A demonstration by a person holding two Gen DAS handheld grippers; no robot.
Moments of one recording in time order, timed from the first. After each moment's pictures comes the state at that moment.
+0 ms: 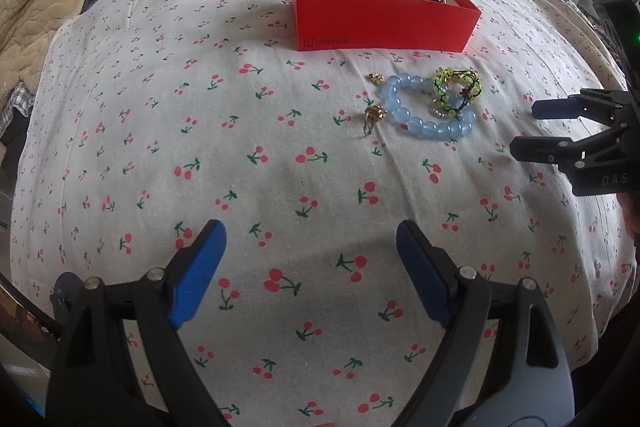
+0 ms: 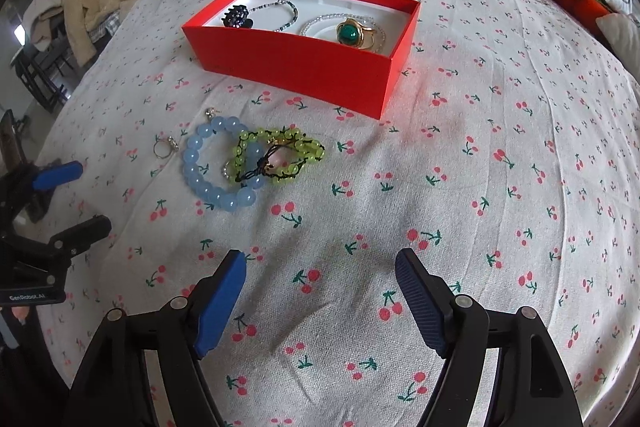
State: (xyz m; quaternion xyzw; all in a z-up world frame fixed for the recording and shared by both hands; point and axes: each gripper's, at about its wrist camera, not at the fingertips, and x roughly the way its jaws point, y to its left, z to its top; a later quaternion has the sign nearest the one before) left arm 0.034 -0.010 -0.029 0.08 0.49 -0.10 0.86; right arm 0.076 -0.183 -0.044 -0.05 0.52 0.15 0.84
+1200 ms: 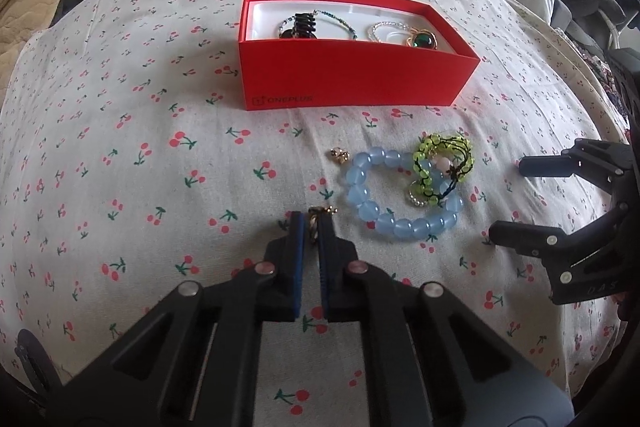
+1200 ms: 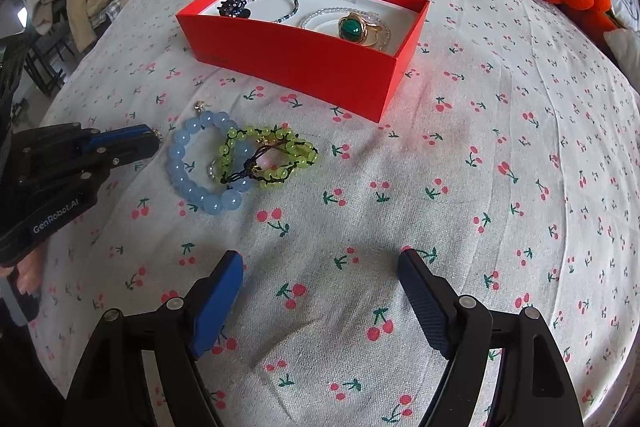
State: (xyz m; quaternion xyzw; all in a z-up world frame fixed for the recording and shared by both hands) left arm 0.084 -0.039 -0.034 0.04 0.47 -0.14 0.87; right arm 0.089 -0.183 -0.047 -0.08 0.52 0.16 0.84
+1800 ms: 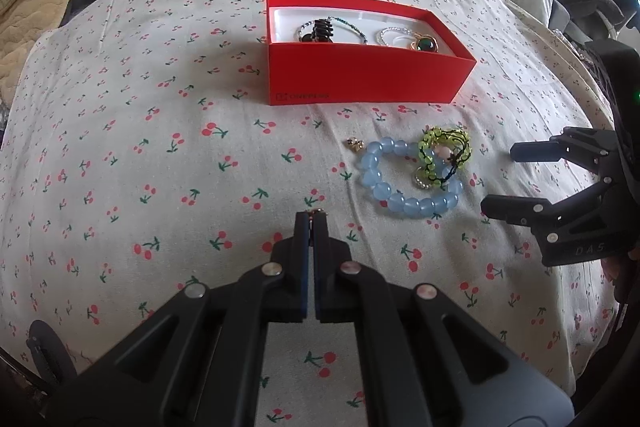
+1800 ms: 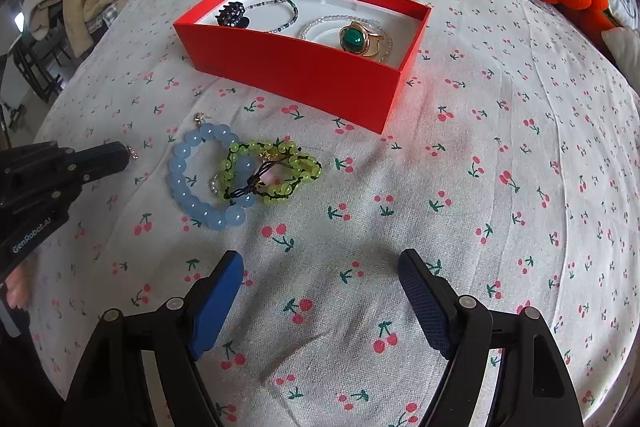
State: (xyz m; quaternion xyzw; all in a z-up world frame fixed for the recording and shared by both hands) left arm 0.069 -0.023 -0.023 0.04 0.46 -0.14 0.88; right arm 0.097 -0.176 -0.044 -0.07 0.52 0.15 0.84
